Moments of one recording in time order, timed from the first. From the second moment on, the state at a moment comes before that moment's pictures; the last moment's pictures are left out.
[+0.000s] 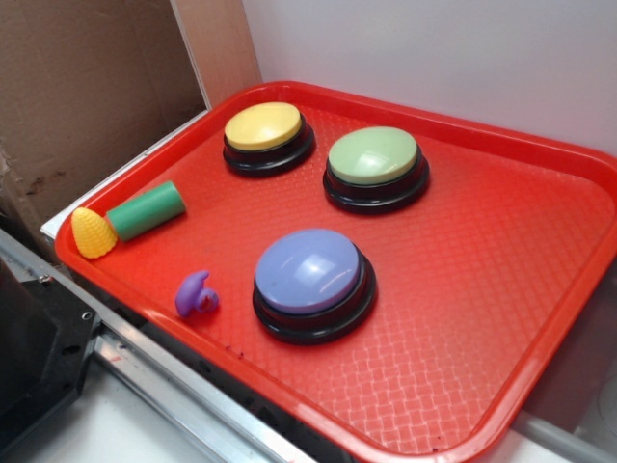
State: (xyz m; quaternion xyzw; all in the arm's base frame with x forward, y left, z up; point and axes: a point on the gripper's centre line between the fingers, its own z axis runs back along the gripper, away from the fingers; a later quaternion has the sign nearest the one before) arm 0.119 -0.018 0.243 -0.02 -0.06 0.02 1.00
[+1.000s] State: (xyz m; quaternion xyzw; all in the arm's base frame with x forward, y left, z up) arm 0.146 0.024 0.160 -0.03 -0.07 0.00 1.00
